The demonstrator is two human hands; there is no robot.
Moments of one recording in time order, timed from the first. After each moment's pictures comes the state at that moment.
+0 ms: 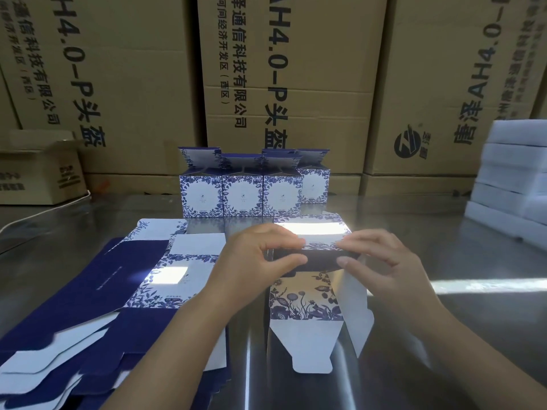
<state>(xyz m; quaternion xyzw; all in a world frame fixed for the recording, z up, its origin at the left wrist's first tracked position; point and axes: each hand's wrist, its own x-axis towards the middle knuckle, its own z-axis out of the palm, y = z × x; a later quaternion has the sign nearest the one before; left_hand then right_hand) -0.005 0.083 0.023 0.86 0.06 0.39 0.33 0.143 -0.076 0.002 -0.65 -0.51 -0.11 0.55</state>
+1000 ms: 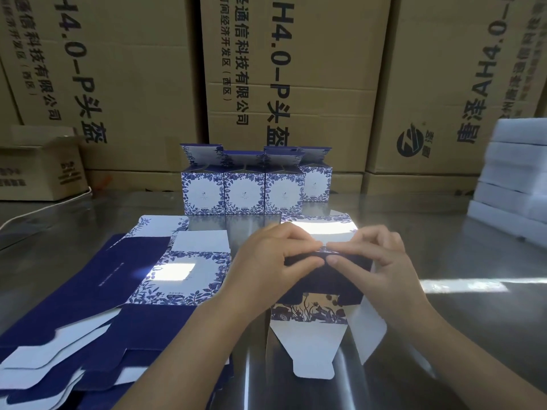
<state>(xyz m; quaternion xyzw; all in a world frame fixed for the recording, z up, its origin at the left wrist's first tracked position) 0.004 0.073 0.017 0.89 0.03 0.41 0.20 0.130 -0.063 0.000 -0.67 -0.50 -0.11 0.54</state>
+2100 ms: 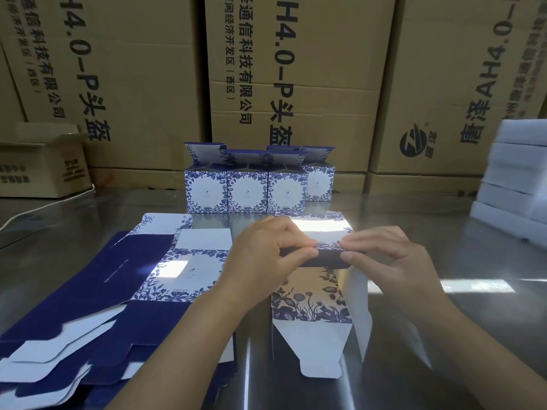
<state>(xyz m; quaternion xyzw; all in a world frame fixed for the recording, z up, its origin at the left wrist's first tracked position) -0.002 0.078 0.024 0.88 0.05 0.42 0.23 0.134 -0.070 0.009 -0.63 -0.50 -0.11 0.58</state>
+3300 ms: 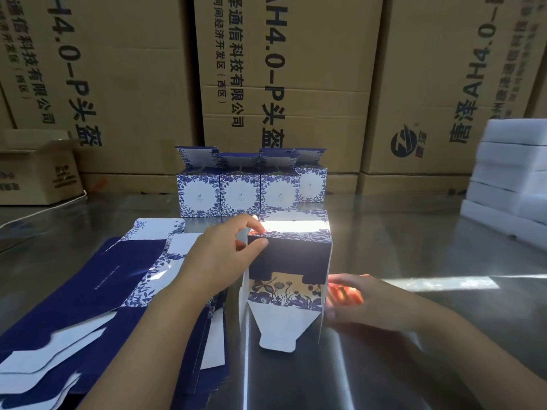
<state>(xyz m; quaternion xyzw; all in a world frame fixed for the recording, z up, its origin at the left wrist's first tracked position) -0.015 0.117 0.023 0.89 0.22 0.33 0.23 0.178 -0.070 -0.023 -0.79 -0.54 0.14 0.24</state>
